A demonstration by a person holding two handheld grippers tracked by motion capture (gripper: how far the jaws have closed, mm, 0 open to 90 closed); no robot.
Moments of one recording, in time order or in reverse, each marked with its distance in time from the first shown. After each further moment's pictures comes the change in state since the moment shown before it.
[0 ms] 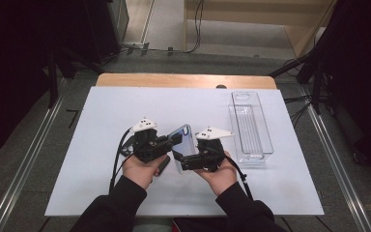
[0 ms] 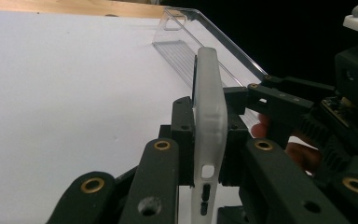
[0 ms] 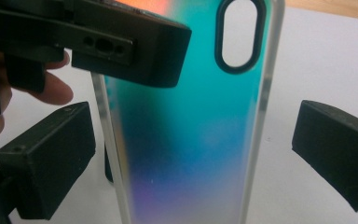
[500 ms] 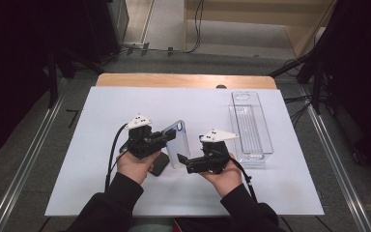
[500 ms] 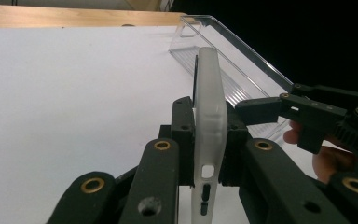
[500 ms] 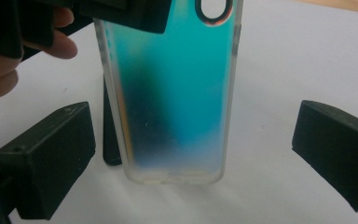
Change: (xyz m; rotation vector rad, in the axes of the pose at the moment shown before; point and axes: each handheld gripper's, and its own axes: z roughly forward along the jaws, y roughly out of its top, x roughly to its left) left arm 0.014 0.005 -0.004 -0.014 0.037 0.042; right arm -0.007 -0.007 -0.009 0.016 0.009 -0.017
